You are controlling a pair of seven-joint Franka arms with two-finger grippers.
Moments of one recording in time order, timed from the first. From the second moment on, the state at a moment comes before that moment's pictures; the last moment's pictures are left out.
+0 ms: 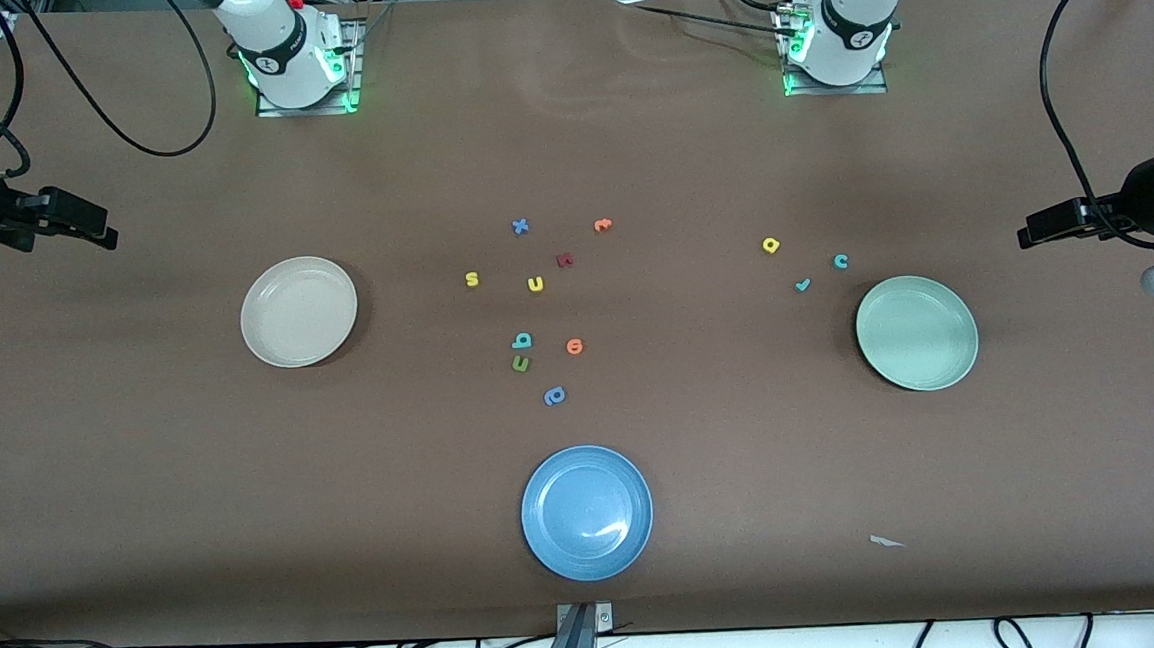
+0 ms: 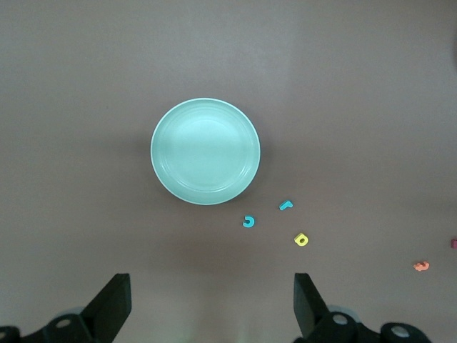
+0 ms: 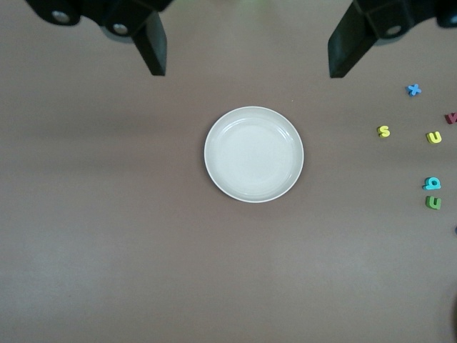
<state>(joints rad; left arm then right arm) -0.03 0.24 0.11 -1.39 -0.09 1.45 -0.01 -0.03 0.03 0.01 -1.60 0.02 1.57 0.01</state>
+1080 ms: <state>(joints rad) -0.03 0.23 0.08 -1.56 -0.09 1.52 -0.01 -0.03 0.08 0.06 -1.63 0.03 1.53 0.00</state>
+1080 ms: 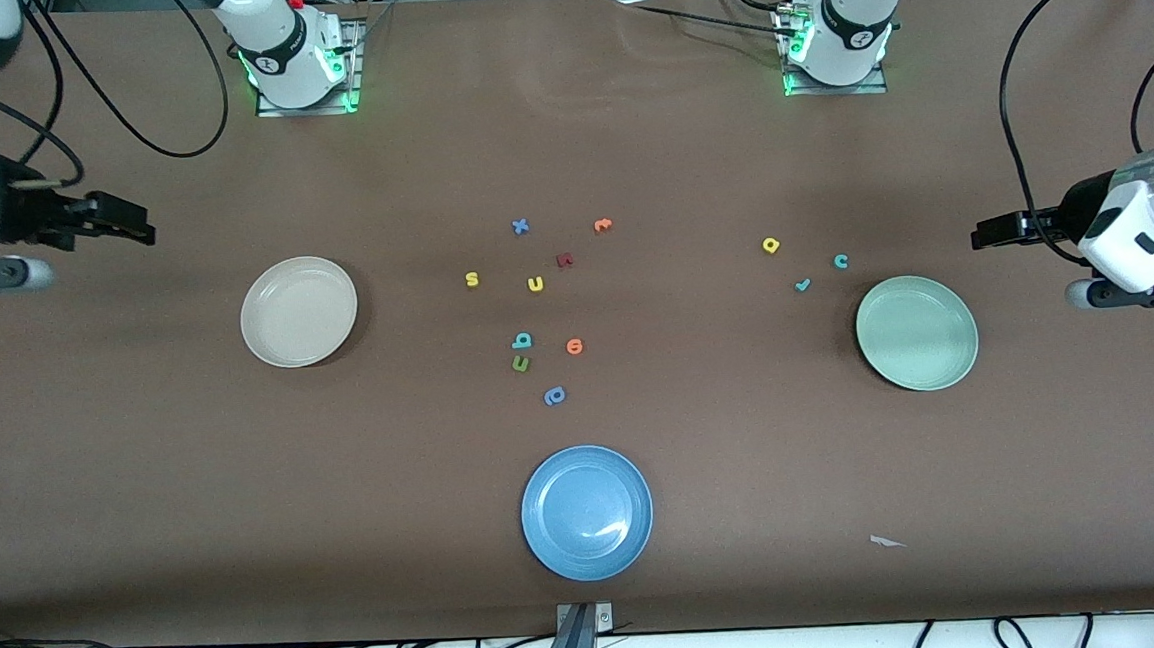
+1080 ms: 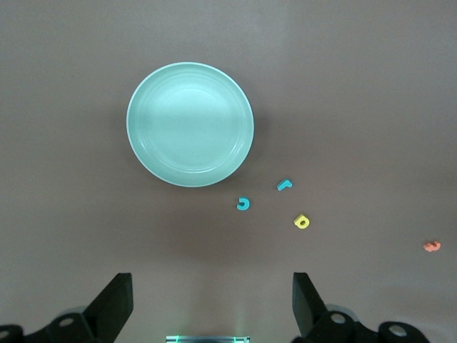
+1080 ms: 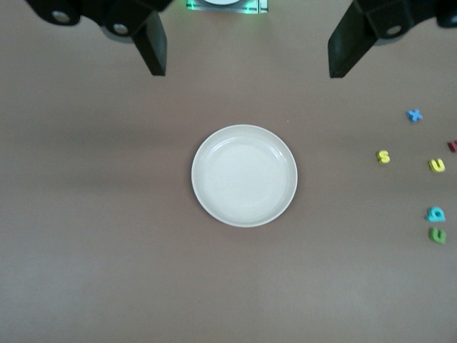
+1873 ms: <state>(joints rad) -0.04 0.13 -0.02 -2.09 -0.09 1.98 -0.21 0.29 0.25 0.10 -1.90 0.03 2.01 0.49</state>
